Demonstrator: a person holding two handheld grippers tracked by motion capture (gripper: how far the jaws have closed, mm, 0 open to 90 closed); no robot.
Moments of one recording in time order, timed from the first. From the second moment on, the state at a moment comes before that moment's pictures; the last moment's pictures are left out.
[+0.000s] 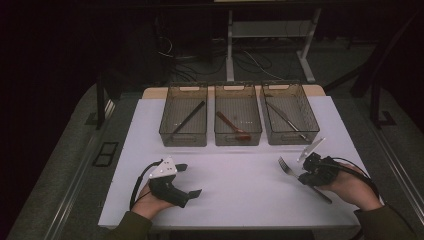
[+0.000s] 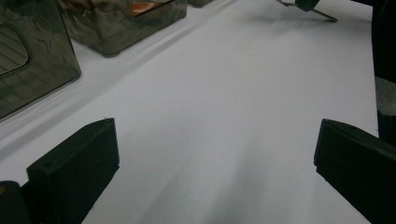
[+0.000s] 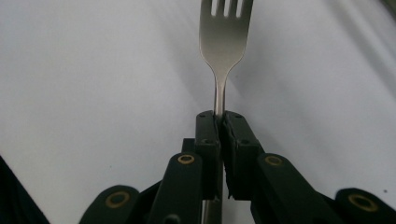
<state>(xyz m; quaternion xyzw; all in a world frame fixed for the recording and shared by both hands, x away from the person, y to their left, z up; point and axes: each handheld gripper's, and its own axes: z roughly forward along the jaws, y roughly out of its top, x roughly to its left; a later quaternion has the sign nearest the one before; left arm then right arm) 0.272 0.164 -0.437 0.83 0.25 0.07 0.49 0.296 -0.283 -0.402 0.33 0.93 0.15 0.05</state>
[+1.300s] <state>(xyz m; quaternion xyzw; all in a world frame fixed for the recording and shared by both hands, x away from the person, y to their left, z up) 0.272 0.163 -0.438 0.83 0.25 0.07 0.49 0.319 -0.340 -0.368 0.42 0.80 0.40 0.16</state>
